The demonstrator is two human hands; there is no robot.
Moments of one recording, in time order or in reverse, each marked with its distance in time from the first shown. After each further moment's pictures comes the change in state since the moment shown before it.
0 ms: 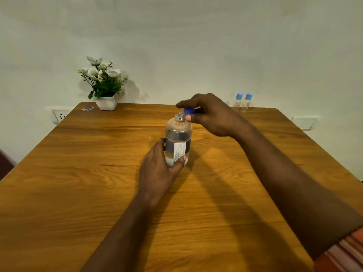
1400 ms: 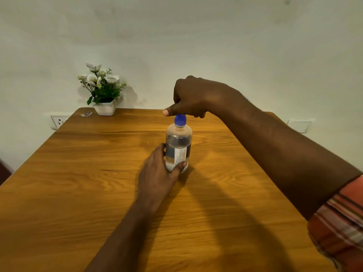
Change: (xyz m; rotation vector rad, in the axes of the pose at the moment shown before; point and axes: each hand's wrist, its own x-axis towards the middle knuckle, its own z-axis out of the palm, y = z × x) left_hand -0.002 0.006 0.000 0.037 -0.051 -0.059; right_hand 0.038 -0.061 -0.025 -0.512 -0.181 0.095
